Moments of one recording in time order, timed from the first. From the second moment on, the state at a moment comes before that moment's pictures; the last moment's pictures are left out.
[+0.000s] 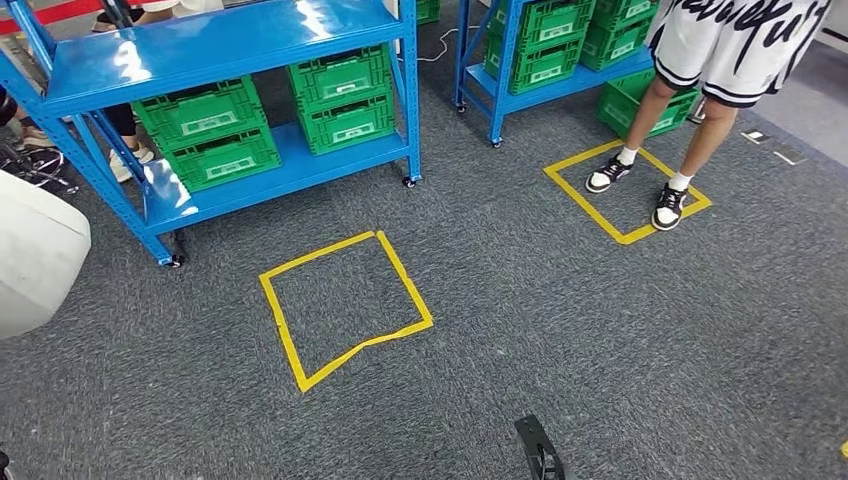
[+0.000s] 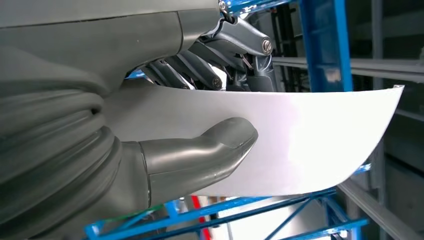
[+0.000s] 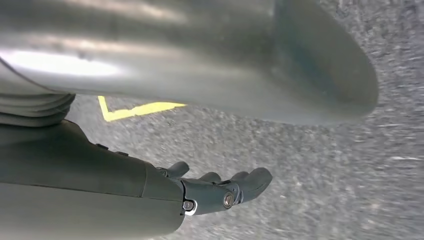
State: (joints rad) left arm -0.39 0.27 -0.29 -1.64 0.10 0.28 -0.58; right arm -0.06 0.12 -0.82 -0.17 0.85 0.02 0.02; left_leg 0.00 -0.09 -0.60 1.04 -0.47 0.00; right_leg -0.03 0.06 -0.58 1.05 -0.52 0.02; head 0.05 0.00
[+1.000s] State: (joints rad) left arm -0.35 0.27 -0.27 -1.68 0.10 0.28 -0.57; right arm -0.05 0.11 -0.82 -0.17 0.86 0.04 0.03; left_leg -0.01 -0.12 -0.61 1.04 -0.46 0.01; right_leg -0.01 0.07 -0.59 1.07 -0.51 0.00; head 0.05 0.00
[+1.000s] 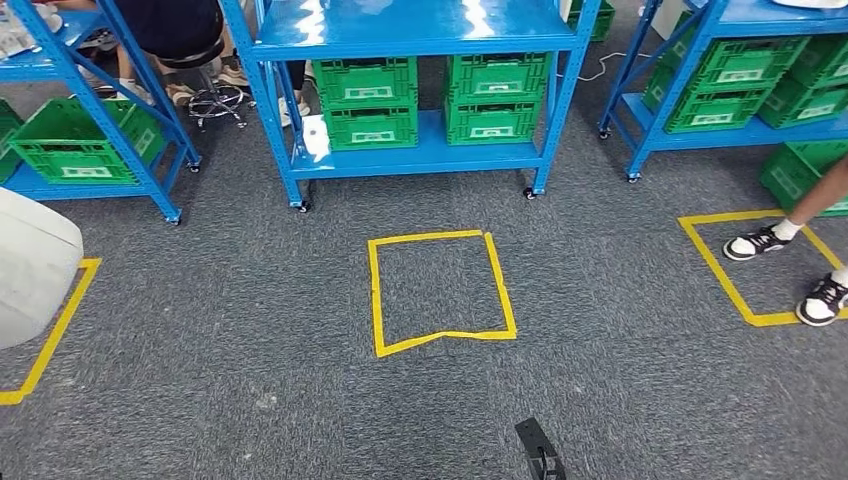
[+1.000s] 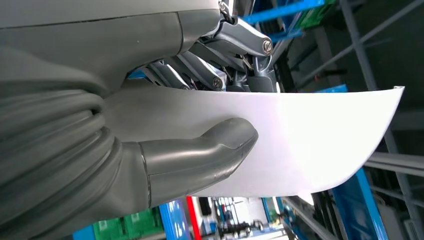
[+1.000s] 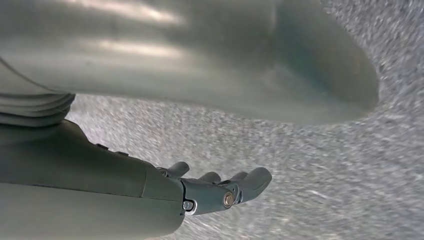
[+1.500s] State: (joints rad) left arm -0.34 0.32 -0.27 -1.69 0.13 0.29 -0.58; right arm -0.05 0.11 -0.82 -0.17 0.88 0.05 0.03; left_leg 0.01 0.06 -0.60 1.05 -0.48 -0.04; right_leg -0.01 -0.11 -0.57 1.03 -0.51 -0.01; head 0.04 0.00
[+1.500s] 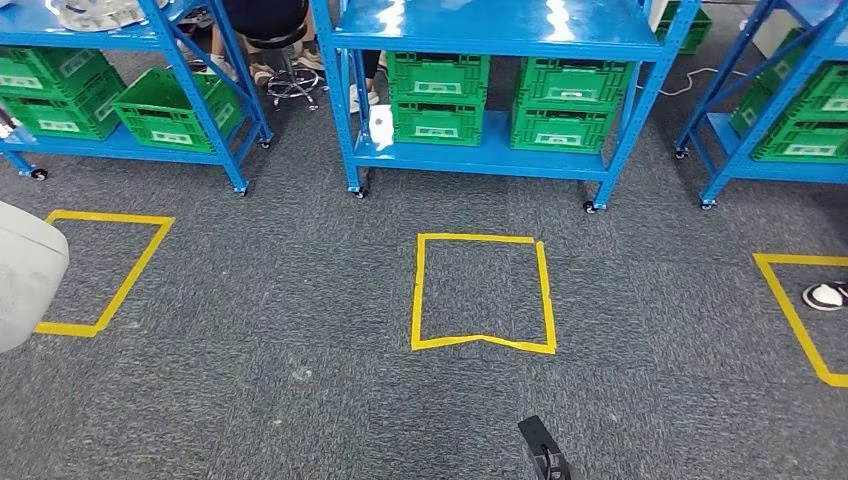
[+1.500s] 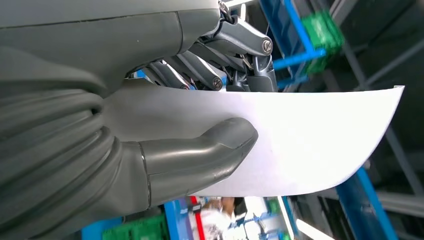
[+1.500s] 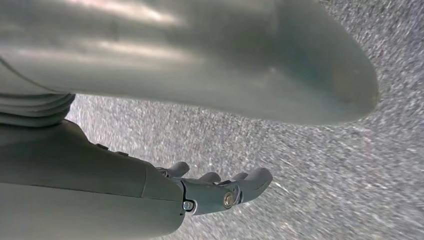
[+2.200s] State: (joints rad) left arm -0.26 0.28 -0.25 -1.76 0.05 0.30 -0.57; right arm -0.06 0.12 -0.82 -0.17 0.89 0.03 0.05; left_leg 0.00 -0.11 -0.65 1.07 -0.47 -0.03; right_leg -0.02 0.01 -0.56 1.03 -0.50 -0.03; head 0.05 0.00
